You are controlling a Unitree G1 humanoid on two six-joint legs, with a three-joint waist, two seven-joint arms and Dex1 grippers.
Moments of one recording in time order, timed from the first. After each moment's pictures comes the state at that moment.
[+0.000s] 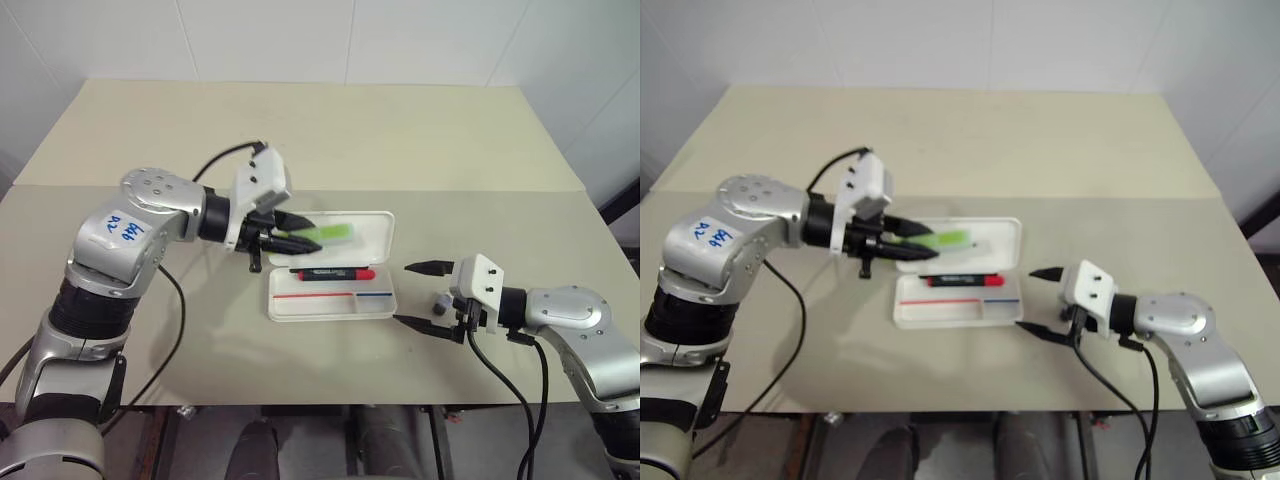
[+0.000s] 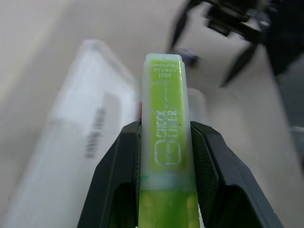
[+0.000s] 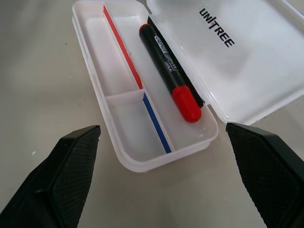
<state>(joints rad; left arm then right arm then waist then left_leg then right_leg) -0.87 0.73 -0.24 -0.22 -0.42 0.87 -1.11 -0.17 -0.79 -0.01 -0.32 0.32 0.24 1.00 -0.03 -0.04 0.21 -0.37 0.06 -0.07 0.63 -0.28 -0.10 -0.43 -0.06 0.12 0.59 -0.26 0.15</state>
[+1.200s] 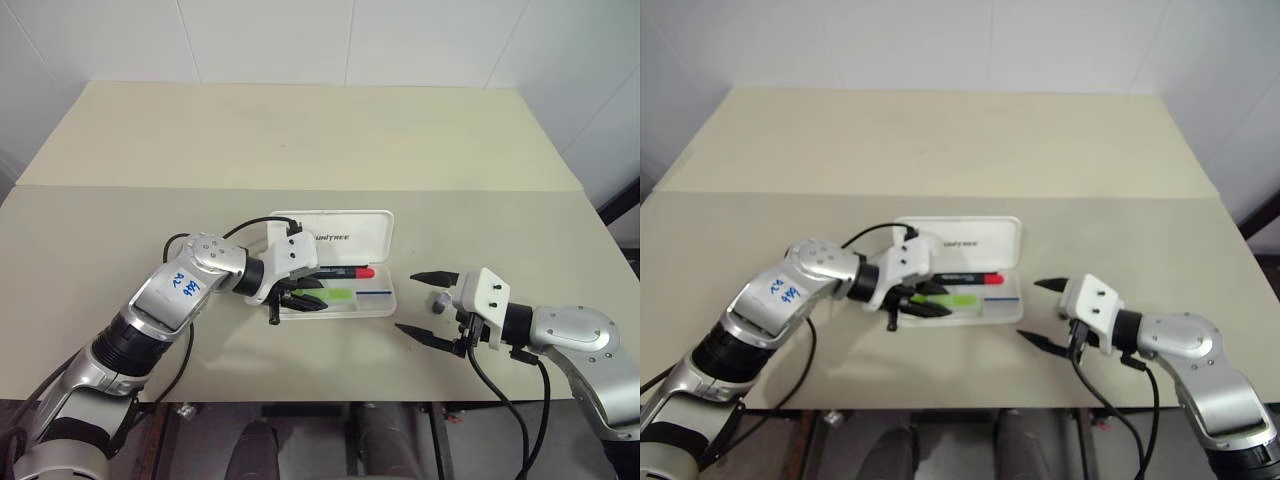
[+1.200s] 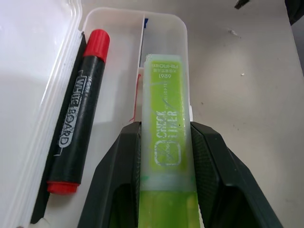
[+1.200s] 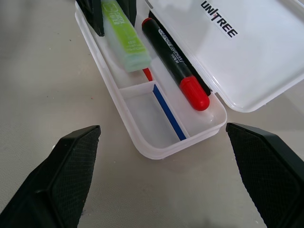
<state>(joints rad) -0.69 0.68 -0.40 -0.26 -0.27 0.82 -0.98 -0.05 -0.79 -0.05 -0.43 0.32 0.29 0.93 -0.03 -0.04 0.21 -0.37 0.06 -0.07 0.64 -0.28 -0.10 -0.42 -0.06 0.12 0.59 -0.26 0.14</state>
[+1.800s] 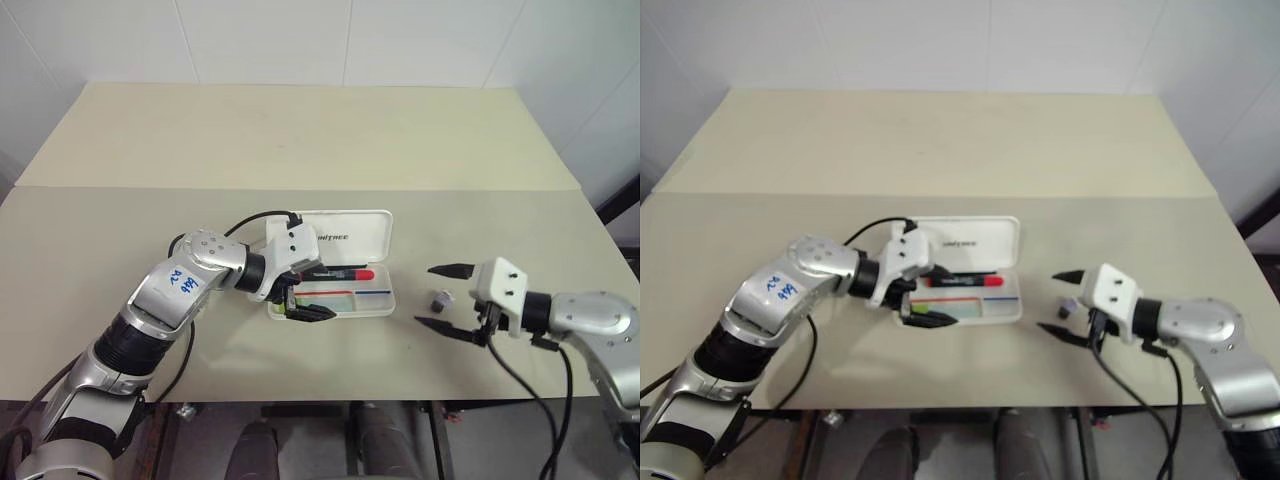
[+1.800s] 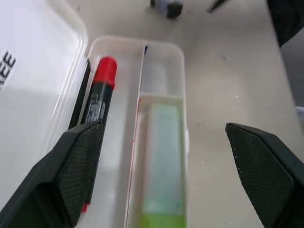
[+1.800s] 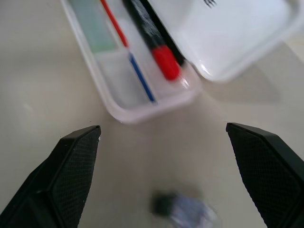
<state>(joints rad) -0.69 0.65 -0.33 -0.27 -0.31 0.81 -1.00 -0.16 -0.91 -0.08 -0.20 0.30 0.17 1.07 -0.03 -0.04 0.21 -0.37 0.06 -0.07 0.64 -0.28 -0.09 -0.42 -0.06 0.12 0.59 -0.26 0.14</state>
